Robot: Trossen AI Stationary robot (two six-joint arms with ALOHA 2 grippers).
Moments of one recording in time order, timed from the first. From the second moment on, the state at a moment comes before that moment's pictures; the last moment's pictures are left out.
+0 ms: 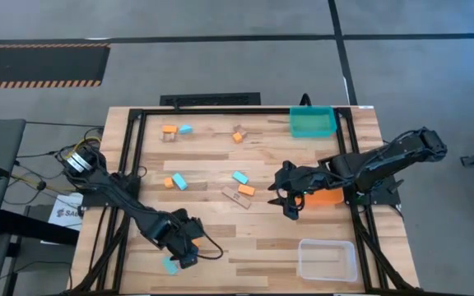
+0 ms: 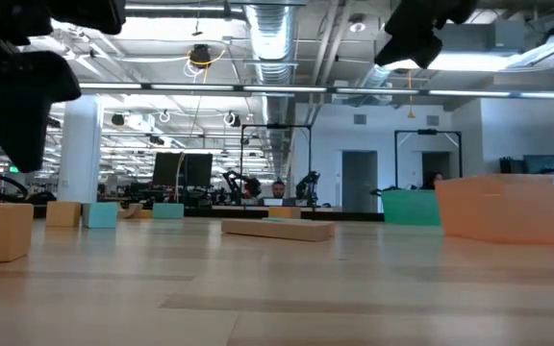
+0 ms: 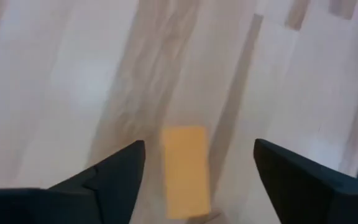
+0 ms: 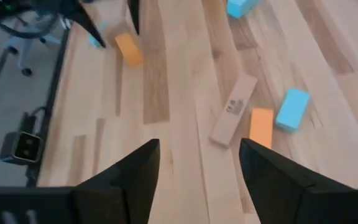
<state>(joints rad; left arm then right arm) -0.66 1.67 1.08 -0.65 -0.18 -0.99 0.25 1.27 0.98 -0.43 0.10 0.39</state>
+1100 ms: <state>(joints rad) -0.69 1.82 1.06 -0.58 -0.18 -1.01 0.30 1.27 0.98 -0.53 0.08 0.39</state>
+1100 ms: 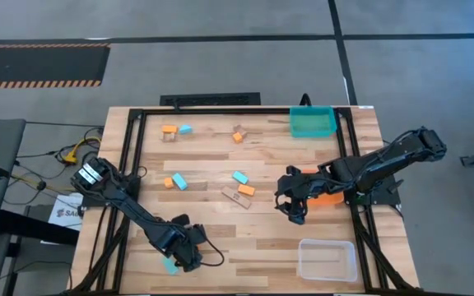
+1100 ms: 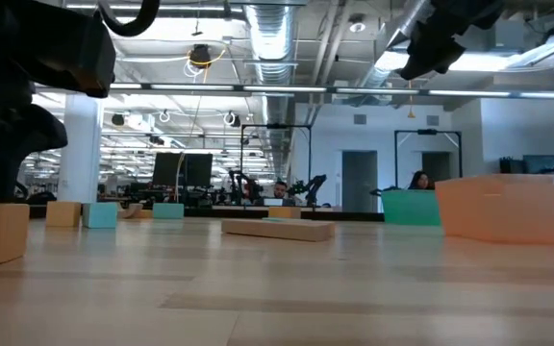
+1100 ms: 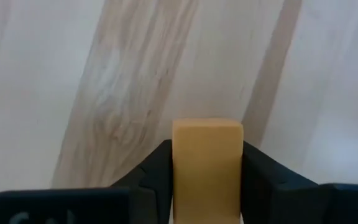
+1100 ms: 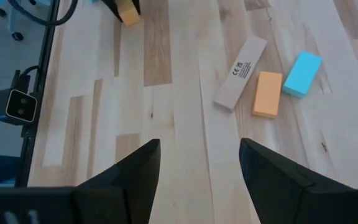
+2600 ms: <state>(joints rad) -0.04 1.99 1.35 0.39 -0.18 -0.23 0.30 0.74 0.98 -0.58 0.11 0.50</state>
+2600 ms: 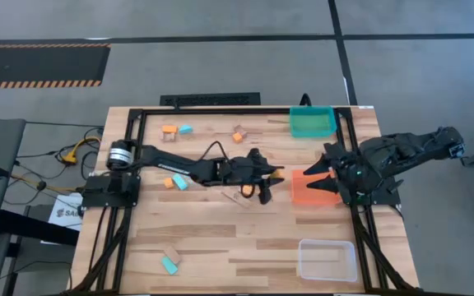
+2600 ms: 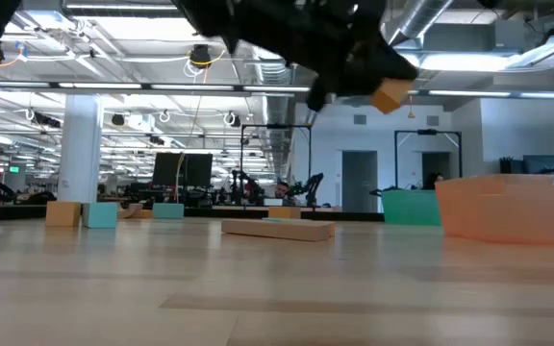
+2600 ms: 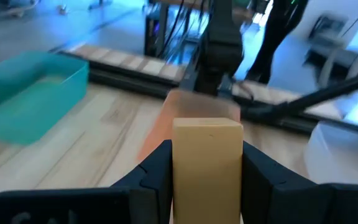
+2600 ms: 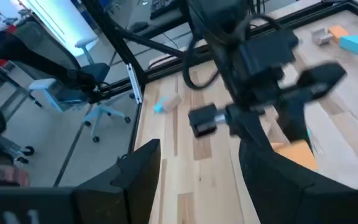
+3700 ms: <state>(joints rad) -0.02 2.54 1.91 0.49 -0.10 -0.13 0.30 0.71 0.98 -0.63 0.11 0.56</state>
